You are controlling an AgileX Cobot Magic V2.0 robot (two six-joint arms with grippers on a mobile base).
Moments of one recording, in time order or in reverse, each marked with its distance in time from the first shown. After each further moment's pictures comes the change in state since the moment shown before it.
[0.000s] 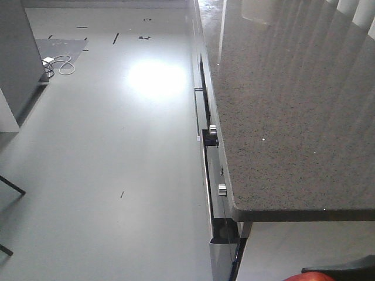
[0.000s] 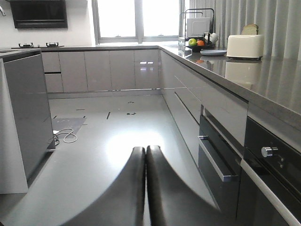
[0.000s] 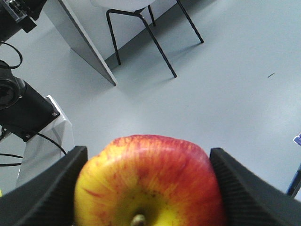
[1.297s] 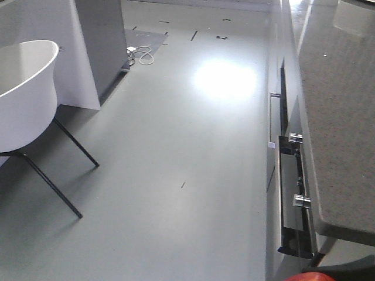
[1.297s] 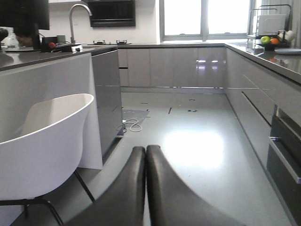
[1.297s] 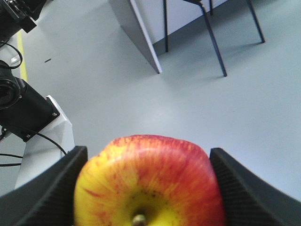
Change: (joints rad) left arm 0.000 0.000 0.000 0.000 0.000 0.000; right arm 0.000 0.000 0.000 0.000 0.000 0.000
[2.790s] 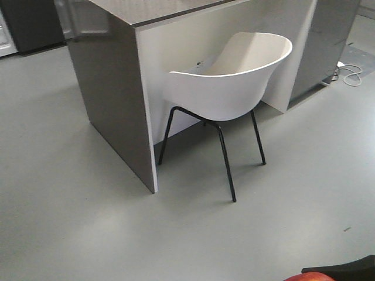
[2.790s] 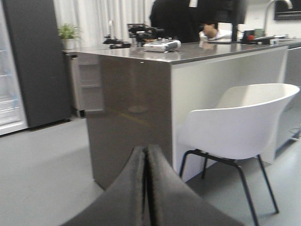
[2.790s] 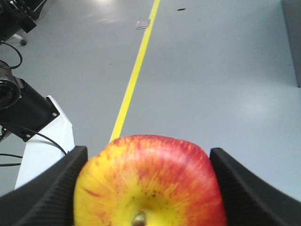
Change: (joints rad) left arm 0.000 0.000 0.000 0.000 0.000 0.000; right arm 0.000 0.000 0.000 0.000 0.000 0.000
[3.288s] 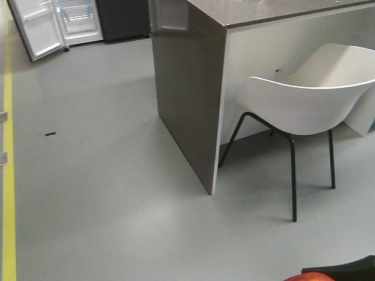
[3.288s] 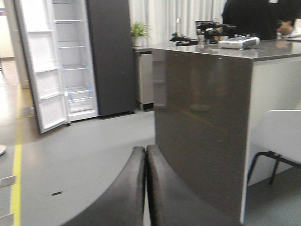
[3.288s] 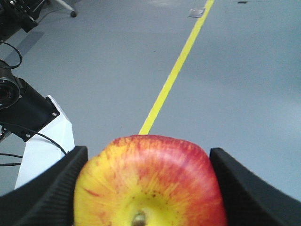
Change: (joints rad) left arm 0.000 0.000 0.000 0.000 0.000 0.000; right arm 0.000 0.000 0.001 0.000 0.000 0.000
